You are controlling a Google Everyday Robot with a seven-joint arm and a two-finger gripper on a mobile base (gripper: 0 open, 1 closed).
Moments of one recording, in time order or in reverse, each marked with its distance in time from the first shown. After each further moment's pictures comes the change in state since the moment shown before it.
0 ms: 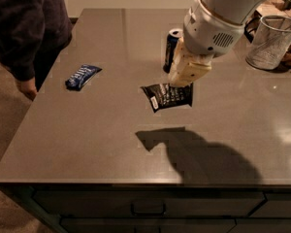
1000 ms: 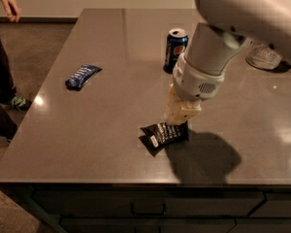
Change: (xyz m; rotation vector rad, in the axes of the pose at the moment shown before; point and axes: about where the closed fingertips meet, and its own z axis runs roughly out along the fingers) arm 0.020 0.039 0.086 -0.147 0.036 -0.026
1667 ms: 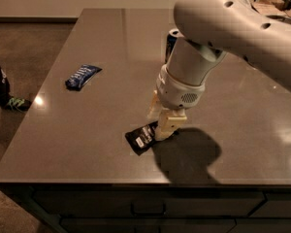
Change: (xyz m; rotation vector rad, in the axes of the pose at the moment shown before) arm -0.020 -0.004 0.033 -0.025 -0.017 -0.078
